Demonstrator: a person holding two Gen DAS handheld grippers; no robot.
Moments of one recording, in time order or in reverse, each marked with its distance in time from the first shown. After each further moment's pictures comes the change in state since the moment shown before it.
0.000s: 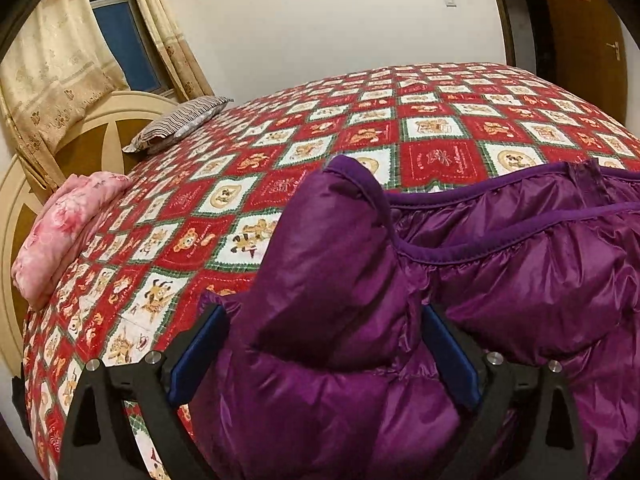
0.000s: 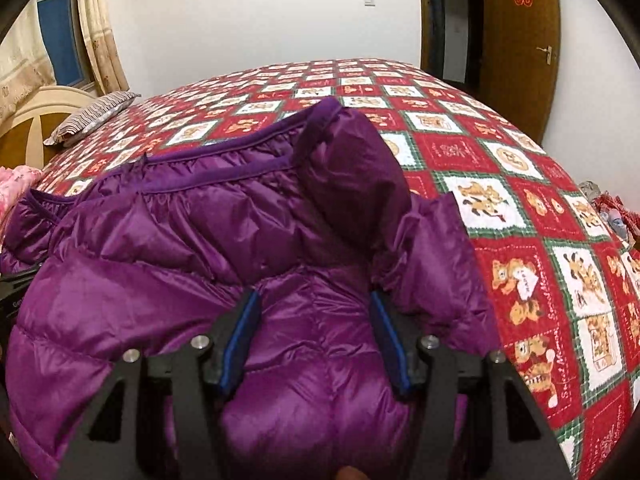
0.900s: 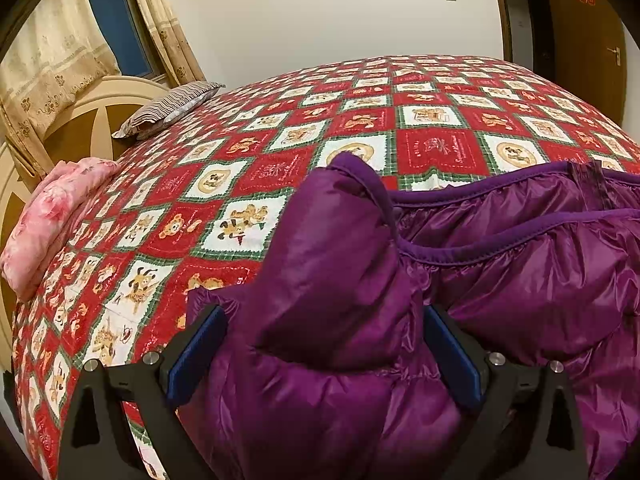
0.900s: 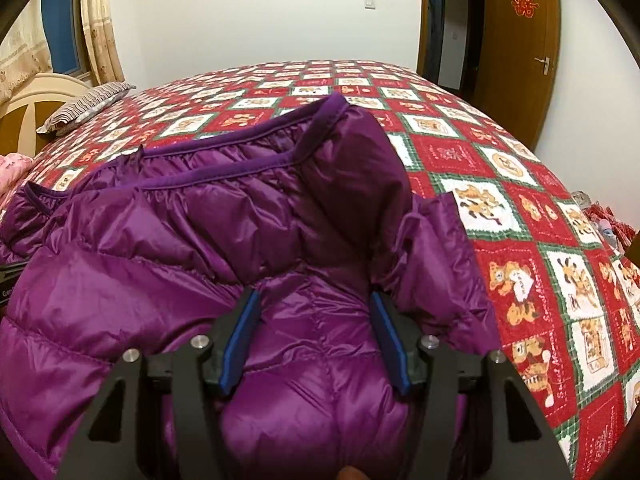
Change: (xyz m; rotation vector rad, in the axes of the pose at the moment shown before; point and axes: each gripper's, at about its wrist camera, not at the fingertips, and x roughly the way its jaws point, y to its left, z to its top) left arm 0.010 0.005 -0.001 -0.020 0.040 -0.051; right arm 0.003 0.011 -0.005 -0.021 -0.006 -0.058
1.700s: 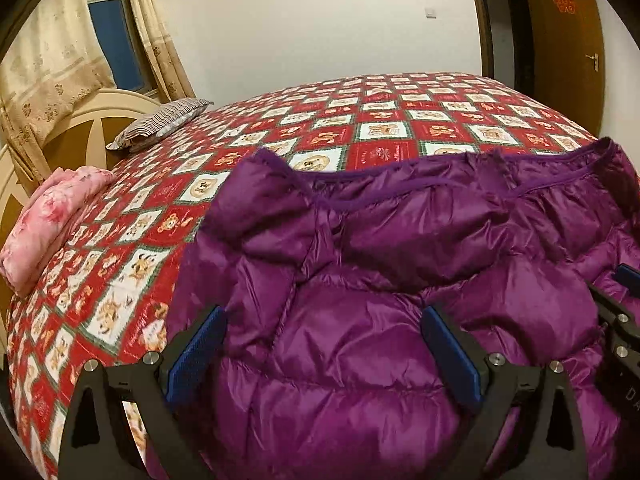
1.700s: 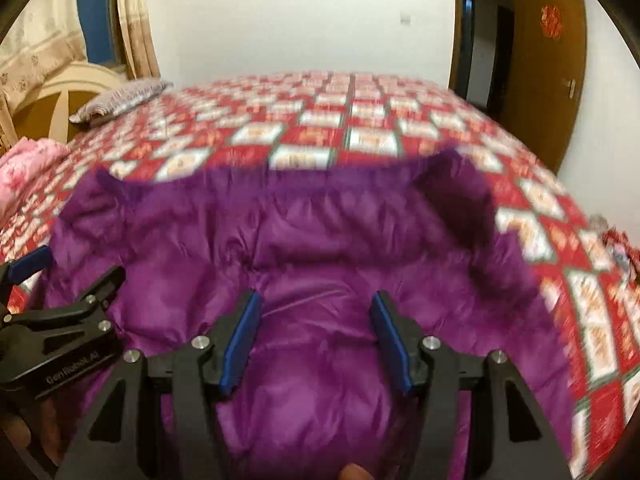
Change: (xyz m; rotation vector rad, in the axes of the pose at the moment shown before) left arm -0.063 -0.022 -0.037 0.002 -0.078 -0.060; right arm -0.029 0.068 -0.007 -0.063 -0.022 0.074
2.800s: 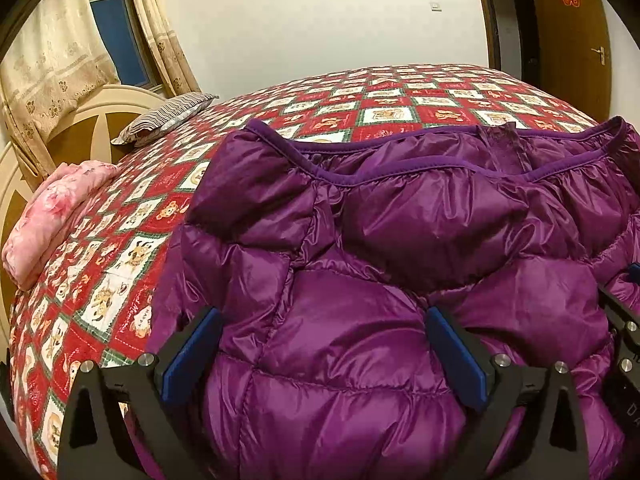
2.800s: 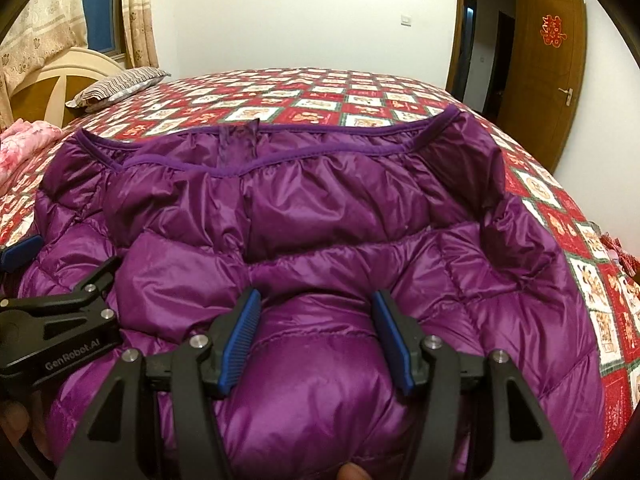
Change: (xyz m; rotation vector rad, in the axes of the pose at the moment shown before) left arm 0.014 -0.004 -0.008 0.003 0.029 0.031; right arm 0.009 0.012 -0.013 -0.034 -0.014 -0.047
